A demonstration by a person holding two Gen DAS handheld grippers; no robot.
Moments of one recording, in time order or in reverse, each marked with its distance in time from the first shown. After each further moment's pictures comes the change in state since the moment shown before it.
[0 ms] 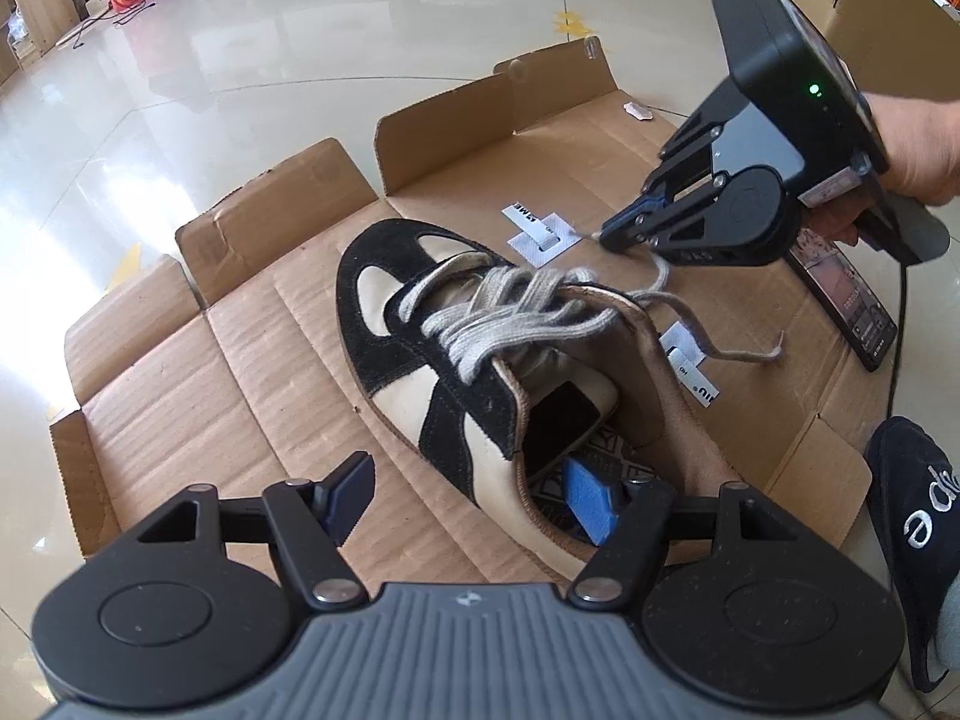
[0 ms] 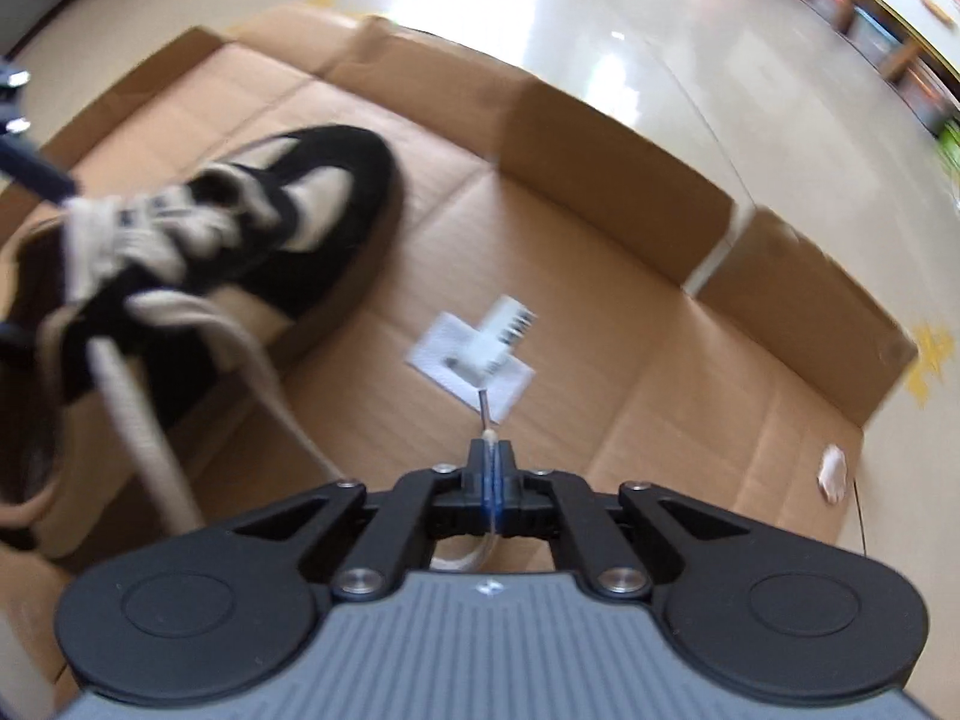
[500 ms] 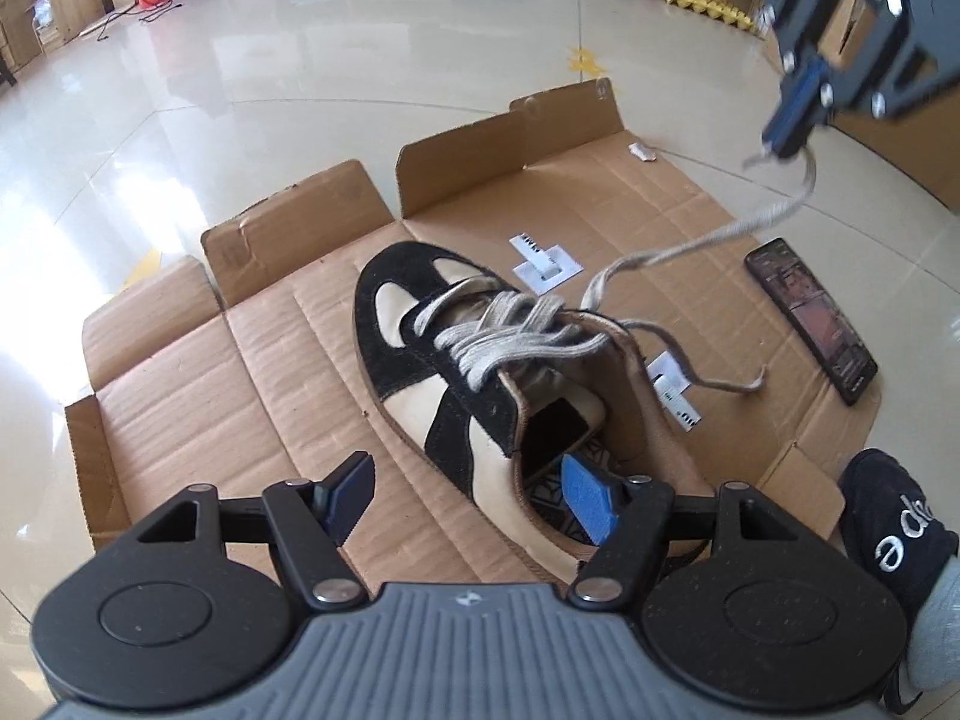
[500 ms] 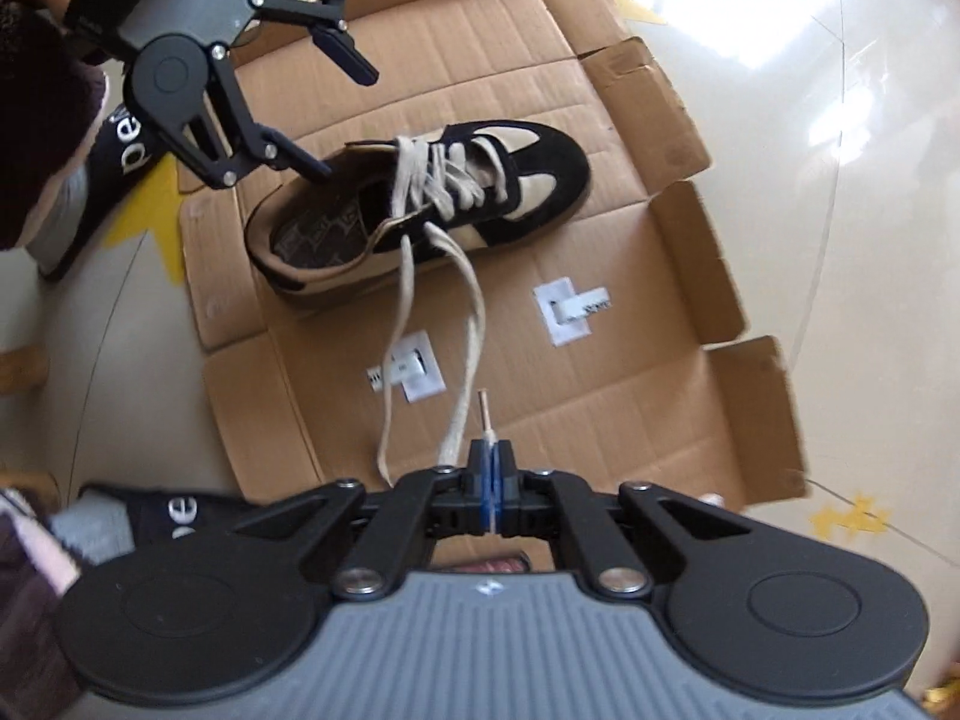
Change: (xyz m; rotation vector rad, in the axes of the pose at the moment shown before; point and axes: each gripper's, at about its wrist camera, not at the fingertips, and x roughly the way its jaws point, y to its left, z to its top) left arm -0.026 0.006 -0.004 -0.065 -0.068 -0.012; right arm -0.144 -0.004 0.062 -0.501 0.323 0.172
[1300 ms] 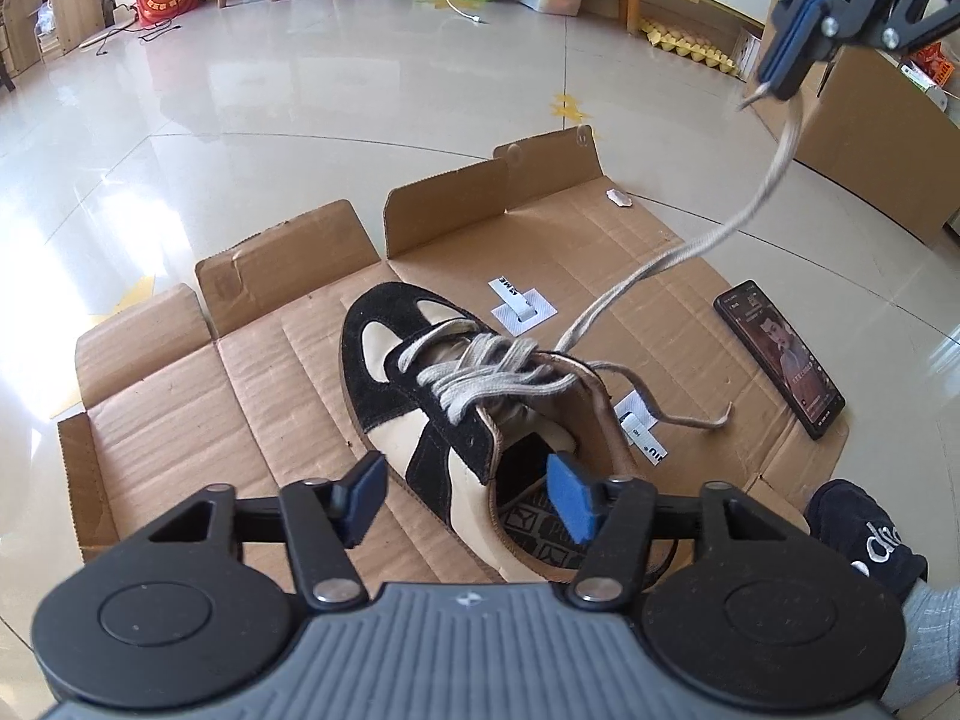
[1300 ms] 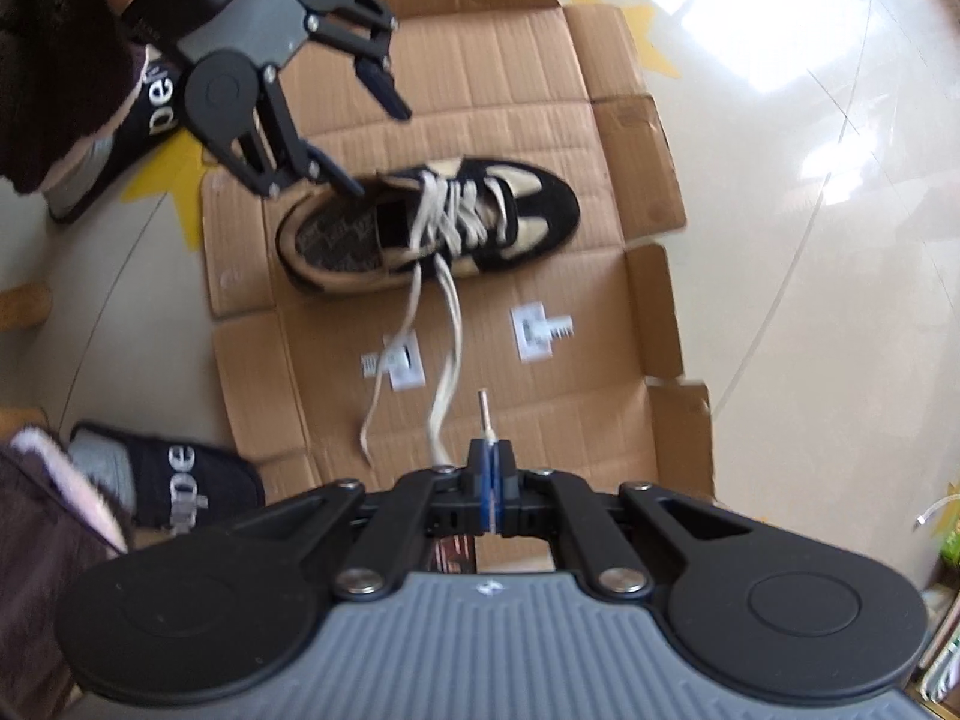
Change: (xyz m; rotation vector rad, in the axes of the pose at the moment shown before) left arm -0.010 0.001 -0.002 -0.027 -0.059 -0.052; right arm -0.028 0.018 0.037 -0.124 -0.003 -0.029
